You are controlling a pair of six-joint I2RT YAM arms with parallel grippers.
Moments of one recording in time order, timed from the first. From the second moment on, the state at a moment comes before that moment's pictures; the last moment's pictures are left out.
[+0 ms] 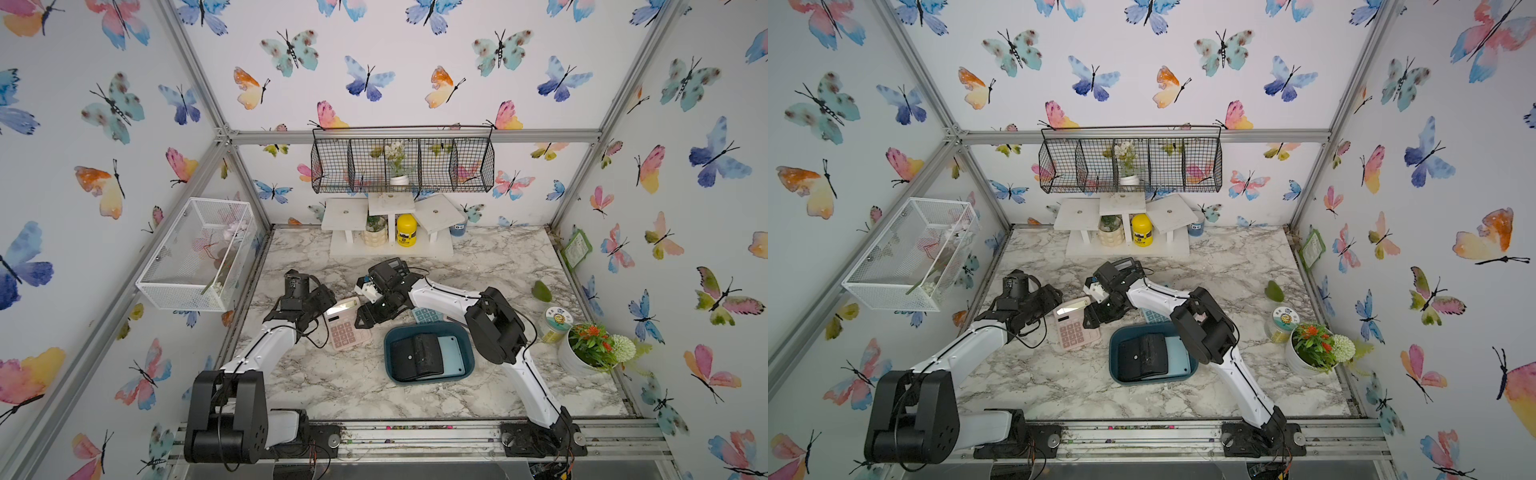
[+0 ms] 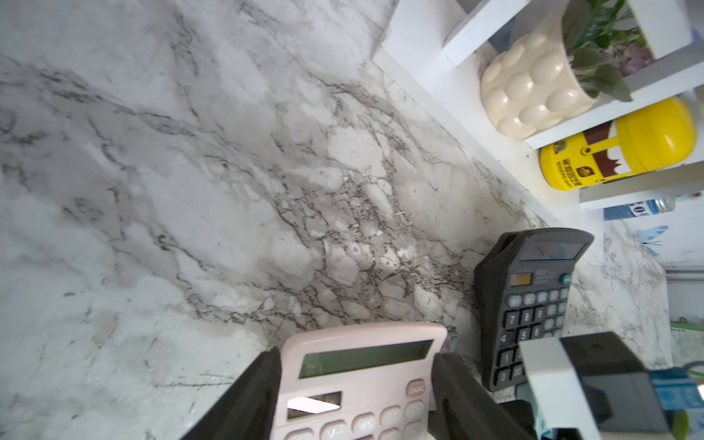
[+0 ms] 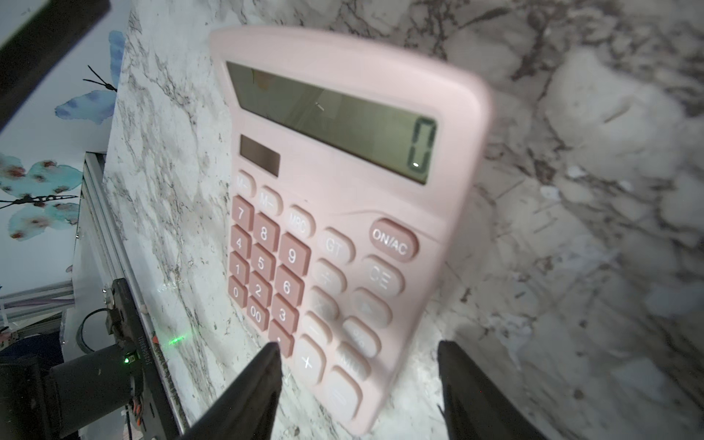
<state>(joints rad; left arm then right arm) -0.05 1.30 0.67 -0.14 0.10 -0.65 0.90 2.35 1.85 -0.58 -0.49 0.29</state>
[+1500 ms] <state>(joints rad) -0.08 1.13 0.61 -0.18 0.16 -0.67 0.86 2.47 2.13 -0.65 -0.46 0.05</state>
